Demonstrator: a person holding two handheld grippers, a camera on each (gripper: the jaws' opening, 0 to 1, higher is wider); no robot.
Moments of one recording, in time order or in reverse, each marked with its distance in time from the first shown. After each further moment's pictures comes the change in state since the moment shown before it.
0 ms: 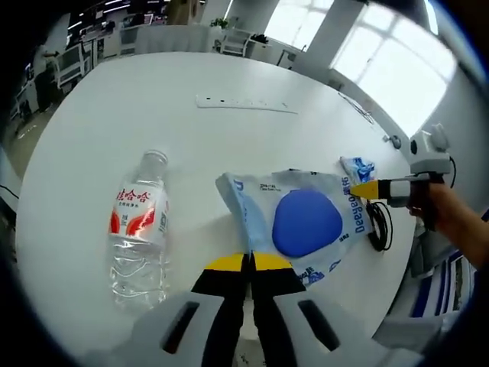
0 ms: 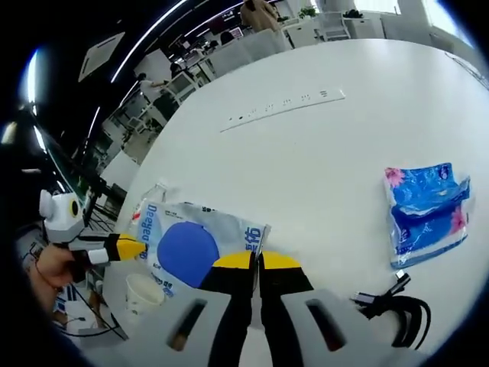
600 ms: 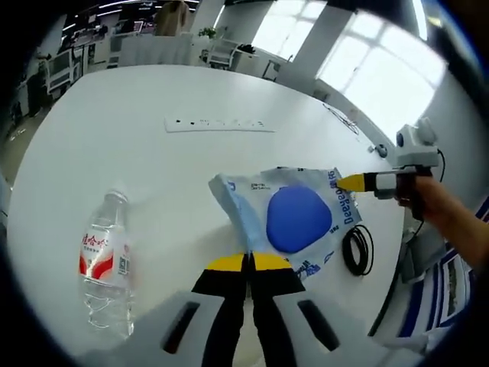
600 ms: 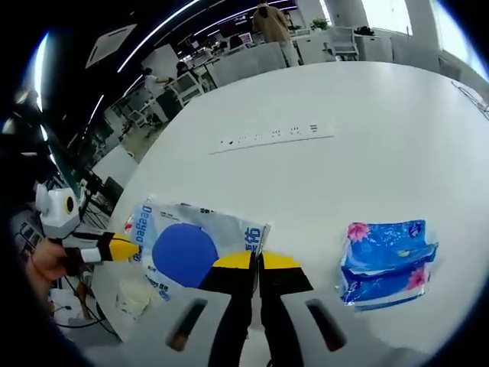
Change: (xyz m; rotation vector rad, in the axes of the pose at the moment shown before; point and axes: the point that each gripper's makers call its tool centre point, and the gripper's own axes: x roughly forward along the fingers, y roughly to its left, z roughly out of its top) left arm 0.017 -0.045 0.041 0.013 -0.054 -0.080; right arm -0.021 -0.035 0.053 -0.096 -0.028 -0.034
